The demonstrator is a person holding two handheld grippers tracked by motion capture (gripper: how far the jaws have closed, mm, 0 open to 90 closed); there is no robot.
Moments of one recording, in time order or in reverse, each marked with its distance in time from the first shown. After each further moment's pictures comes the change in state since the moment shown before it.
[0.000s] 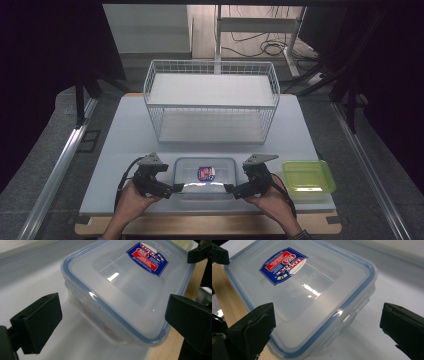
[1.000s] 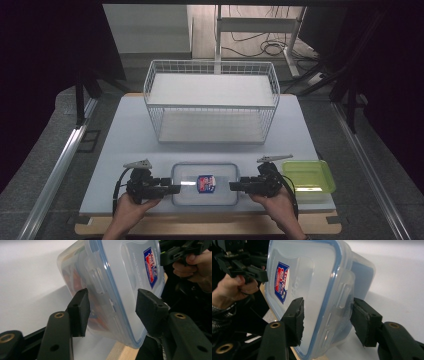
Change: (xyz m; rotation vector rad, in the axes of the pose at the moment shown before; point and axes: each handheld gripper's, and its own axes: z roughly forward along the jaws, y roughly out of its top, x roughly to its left) left arm -0.003 -0.023 -0.017 -0.066 -0.155 -0.188; right arm -0.015 -0.017 -0.021 -0.025 0.248 0.288
